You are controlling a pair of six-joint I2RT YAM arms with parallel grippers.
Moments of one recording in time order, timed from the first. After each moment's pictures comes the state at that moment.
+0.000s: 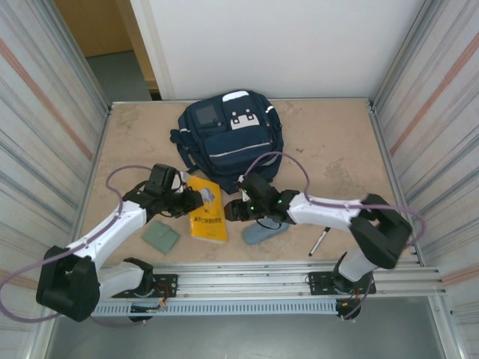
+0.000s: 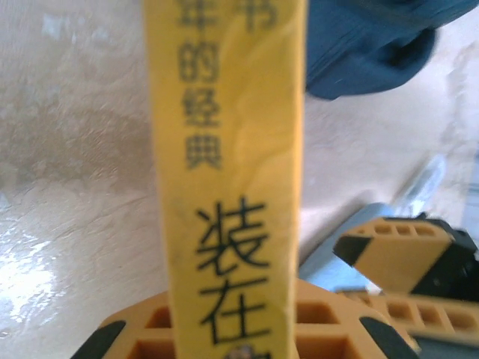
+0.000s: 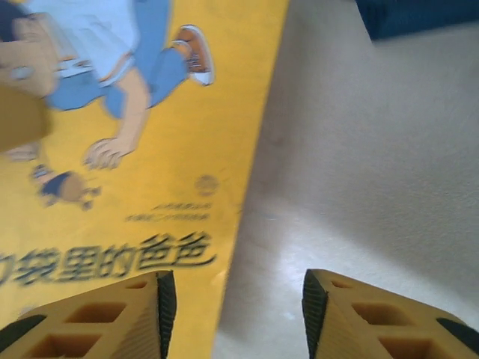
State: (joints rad) left arm -0.38 1.12 0.68 -0.49 0.43 -0.73; right arm 0.96 1.49 0.84 -0.14 -0.13 0.74
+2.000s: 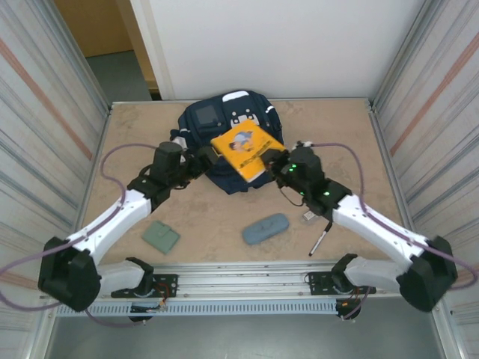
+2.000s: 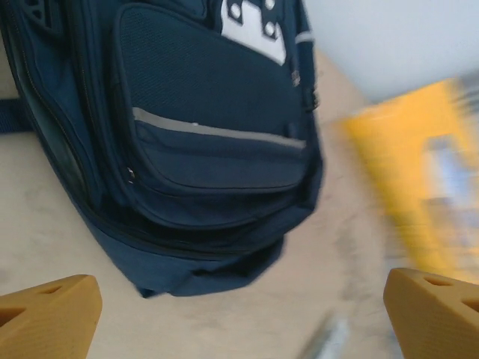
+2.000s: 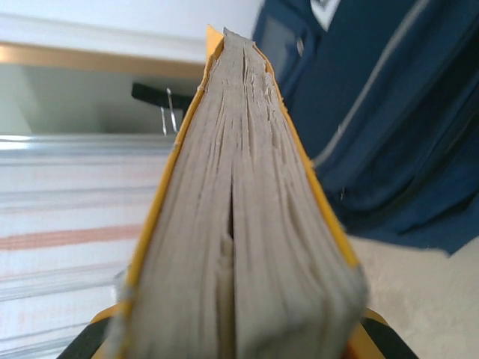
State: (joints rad) left arm -0.47 1.24 0.85 -0.19 0.12 -0.88; right arm 0.67 1.10 0.85 -0.06 0.06 1.42
